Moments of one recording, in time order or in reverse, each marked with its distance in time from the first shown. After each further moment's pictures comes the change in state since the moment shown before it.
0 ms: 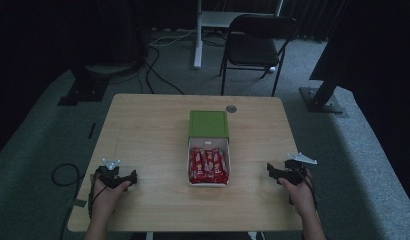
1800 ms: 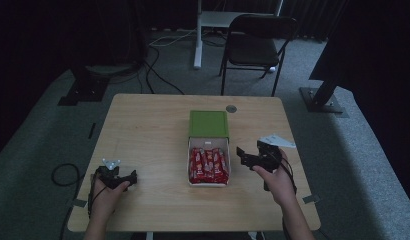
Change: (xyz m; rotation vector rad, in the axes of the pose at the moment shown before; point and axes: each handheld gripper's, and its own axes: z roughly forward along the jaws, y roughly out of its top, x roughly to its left) left arm 0.000 0.000 0.000 0.000 0.000 0.000; right arm 0.112 0.075 -0.047 -0.148 0.229 -0.114
